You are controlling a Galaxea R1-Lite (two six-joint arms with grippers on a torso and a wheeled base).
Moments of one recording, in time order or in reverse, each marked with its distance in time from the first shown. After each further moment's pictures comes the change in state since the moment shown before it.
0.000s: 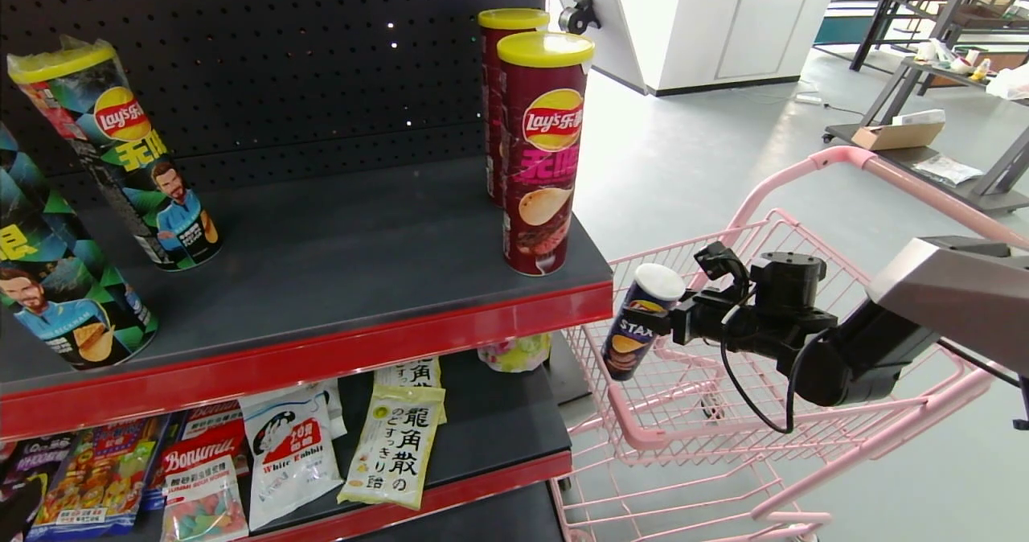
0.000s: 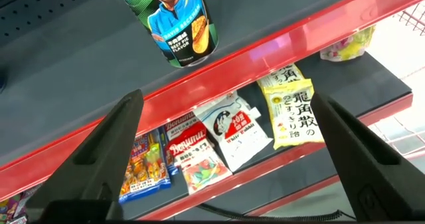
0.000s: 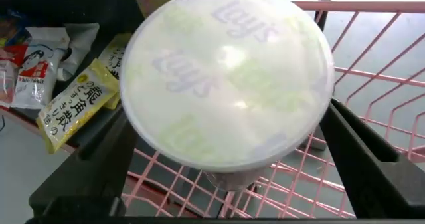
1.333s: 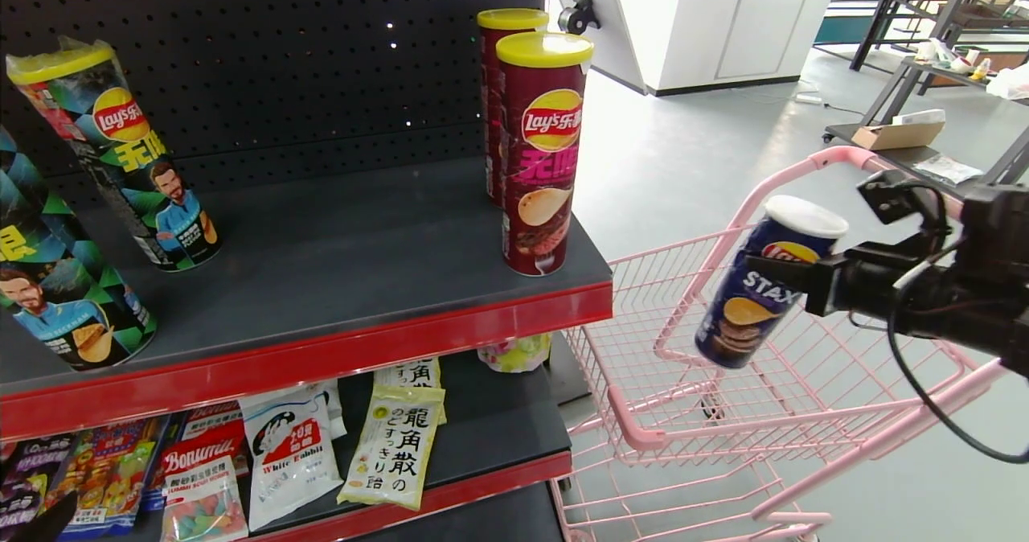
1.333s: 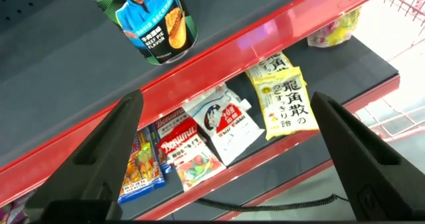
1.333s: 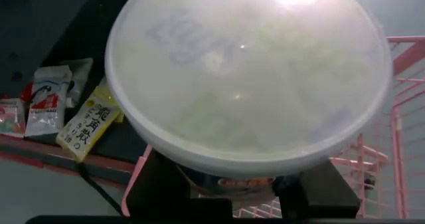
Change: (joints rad) left arm -0.003 0.031 0.026 -0.002 -0.056 0.015; right arm -0.111 -0.689 0.266 0.382 -0.137 0.024
